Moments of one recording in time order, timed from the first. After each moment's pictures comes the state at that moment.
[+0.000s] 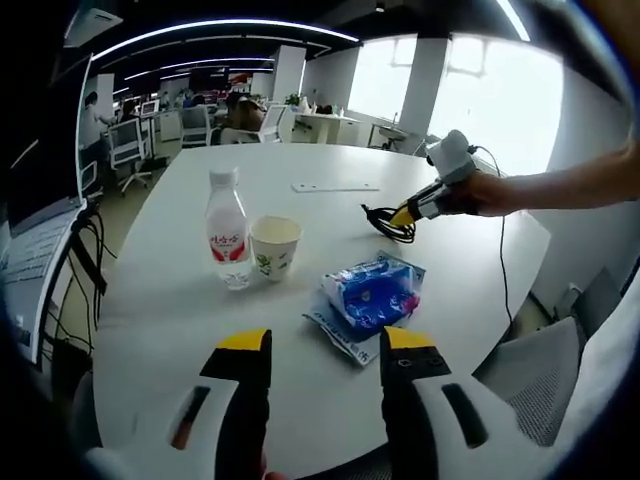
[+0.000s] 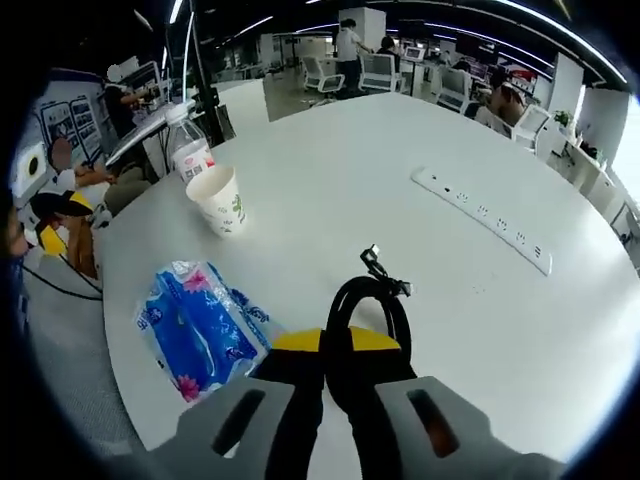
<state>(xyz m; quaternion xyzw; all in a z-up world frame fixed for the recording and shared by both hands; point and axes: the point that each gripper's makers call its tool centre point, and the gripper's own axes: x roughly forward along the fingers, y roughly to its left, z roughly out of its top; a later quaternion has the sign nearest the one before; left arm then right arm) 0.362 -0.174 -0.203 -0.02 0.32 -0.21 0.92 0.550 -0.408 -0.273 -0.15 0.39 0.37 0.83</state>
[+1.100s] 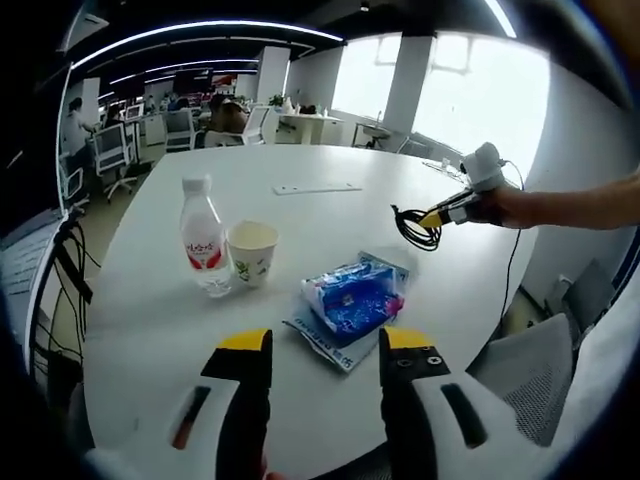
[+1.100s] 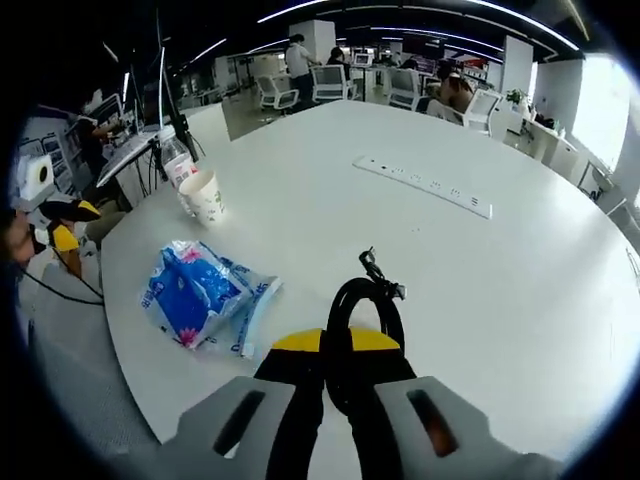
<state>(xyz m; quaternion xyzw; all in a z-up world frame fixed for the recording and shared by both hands) 0.364 -0.193 -0.202 -0.02 0.32 -0.25 0.92 0.499 -0.486 -0.250 -0.10 0.38 0.30 0.87</state>
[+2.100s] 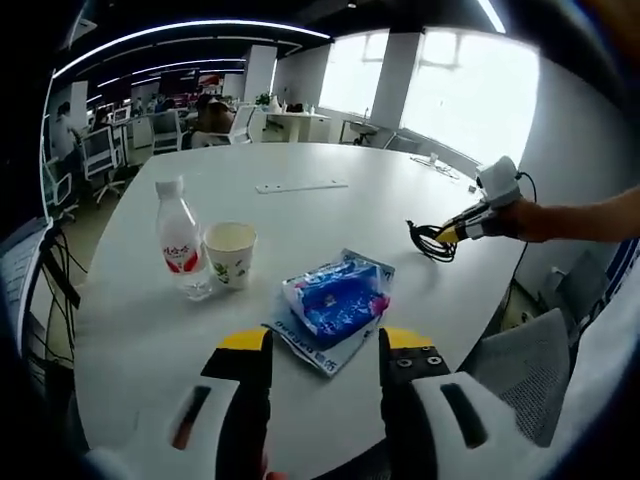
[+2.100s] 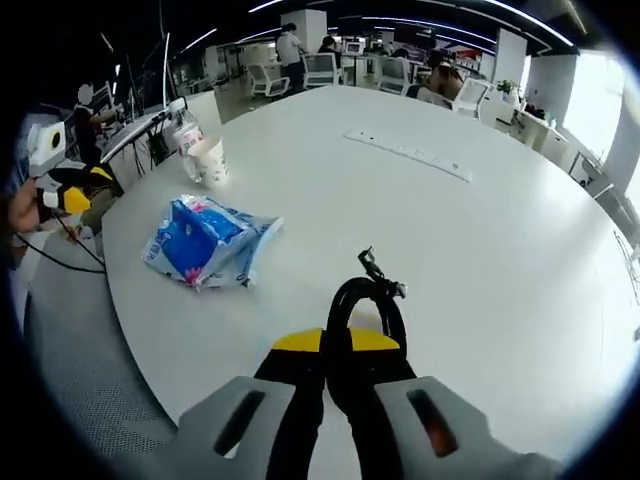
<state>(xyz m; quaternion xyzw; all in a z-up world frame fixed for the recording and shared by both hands) 0.362 -0.214 -0.203 -0.01 0.32 -0.27 0.91 0.442 -0.514 -0.271 -0.12 0.41 0.28 0.86</state>
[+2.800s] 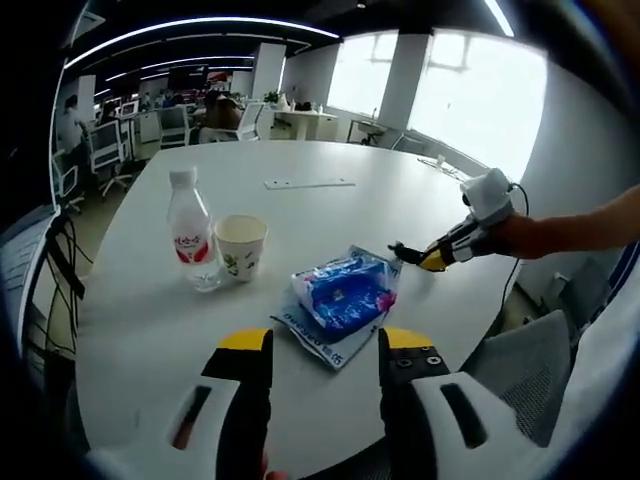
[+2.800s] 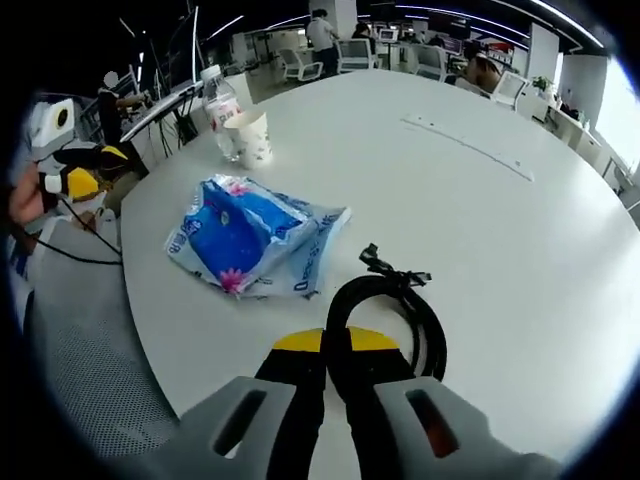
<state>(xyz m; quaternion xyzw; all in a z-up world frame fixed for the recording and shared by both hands) 0.360 -0.203 -0.206 -0.02 0.32 -0.25 0.91 0.431 -0.443 -0.307 -0.12 0.43 0.34 0.83</state>
